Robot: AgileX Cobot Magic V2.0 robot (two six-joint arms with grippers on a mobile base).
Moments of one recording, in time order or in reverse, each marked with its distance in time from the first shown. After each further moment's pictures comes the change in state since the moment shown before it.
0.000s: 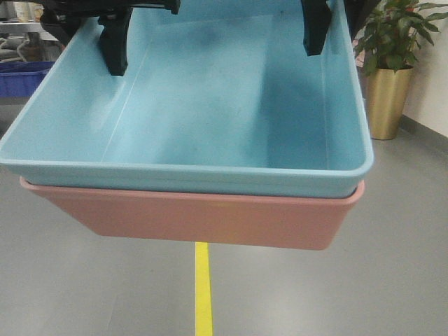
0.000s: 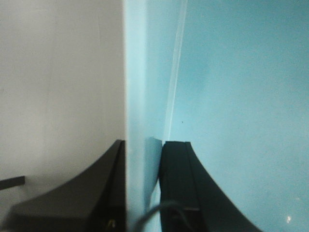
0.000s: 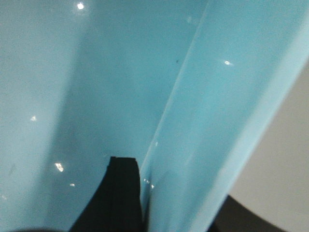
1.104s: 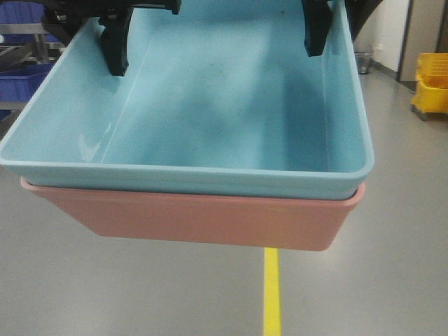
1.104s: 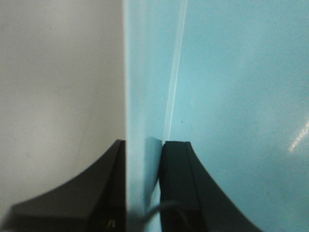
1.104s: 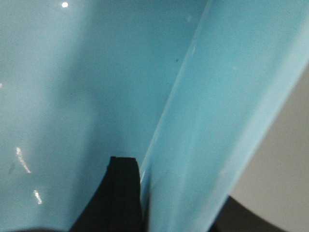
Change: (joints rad) left arm -0.002 0.000 0.000 0.000 0.000 0.000; right arm 0.000 0.000 0.000 0.000 0.004 0.000
